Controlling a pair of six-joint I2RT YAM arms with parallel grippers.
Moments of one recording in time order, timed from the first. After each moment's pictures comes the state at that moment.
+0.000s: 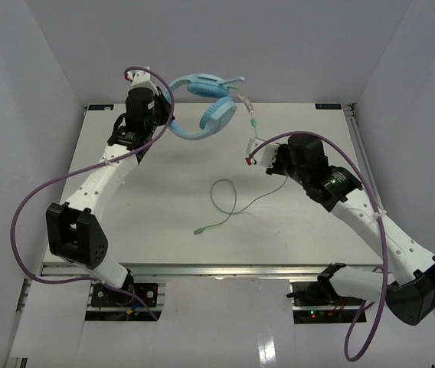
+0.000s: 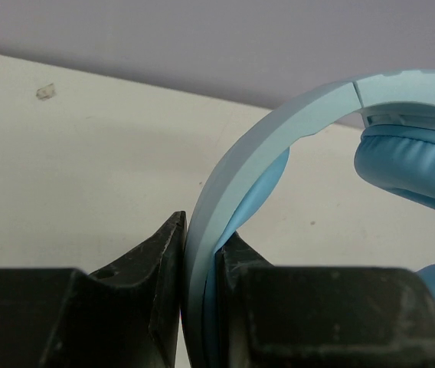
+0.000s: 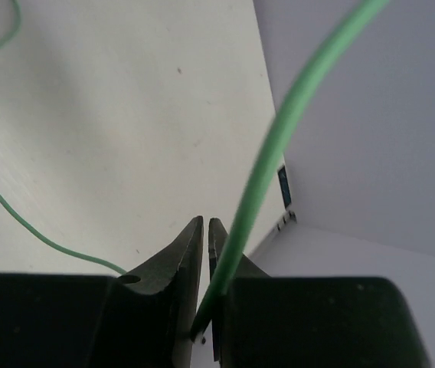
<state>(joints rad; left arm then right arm) -0.31 1.57 1.45 -0.12 -0.16 -0.40 0.62 1.15 1.15 -0.52 0.13 -0.95</state>
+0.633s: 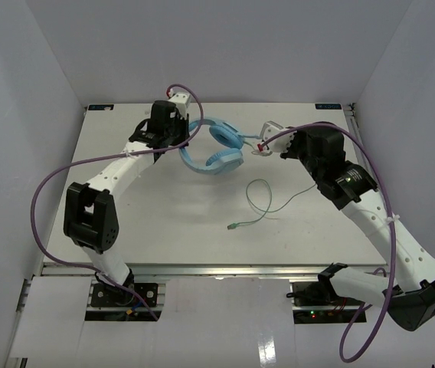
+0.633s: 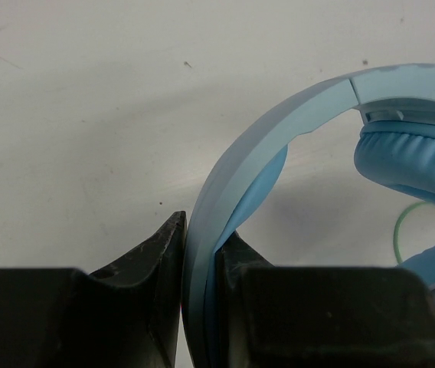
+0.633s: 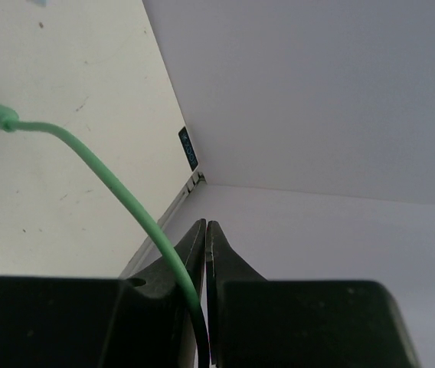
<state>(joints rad) -0.38 1.73 1.44 -0.27 0.02 -0.09 0.56 1.11 1.23 -0.46 0.28 -1.13</state>
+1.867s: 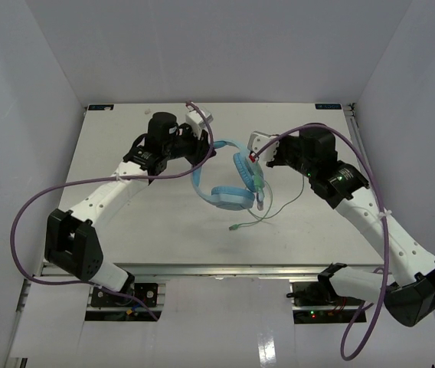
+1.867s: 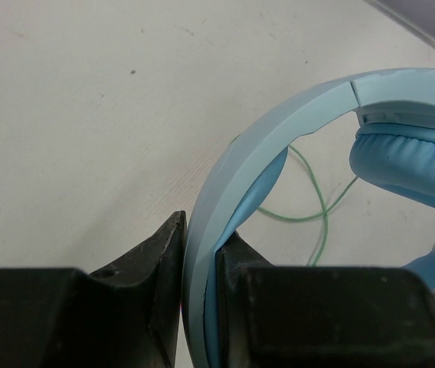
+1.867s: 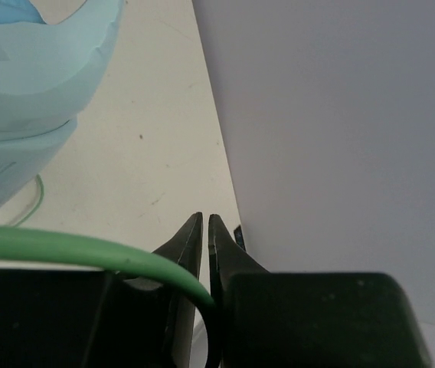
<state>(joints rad) -0.47 1.49 1.25 -0.16 0.48 0.07 0.58 1.13 1.19 -0.40 -0.05 -1.07</state>
